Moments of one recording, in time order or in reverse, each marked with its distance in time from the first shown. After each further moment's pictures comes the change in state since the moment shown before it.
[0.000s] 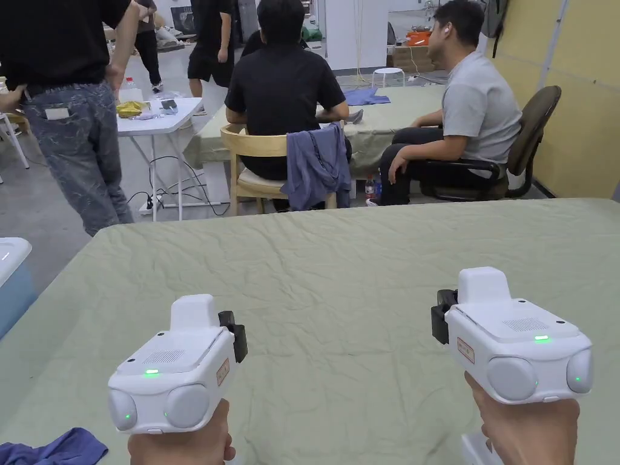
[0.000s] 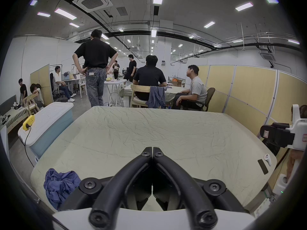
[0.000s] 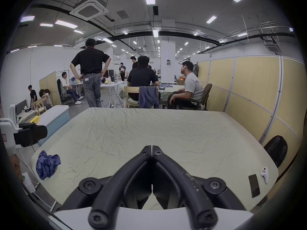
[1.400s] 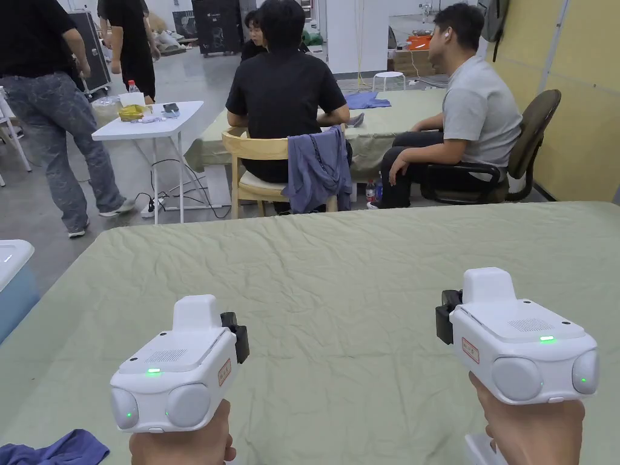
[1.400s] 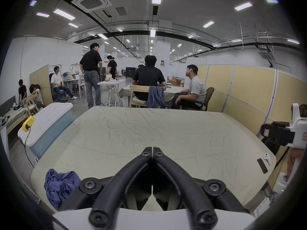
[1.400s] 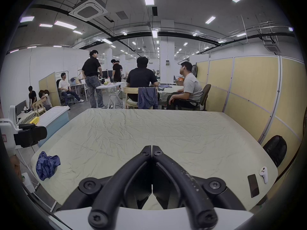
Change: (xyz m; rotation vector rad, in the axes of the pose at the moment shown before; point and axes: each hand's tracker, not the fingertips) left arm 0.000 0.002 0.002 -0.003 -0.007 -0.005; right arm 0.004 0.001 0.004 0.006 -0.007 -0.005
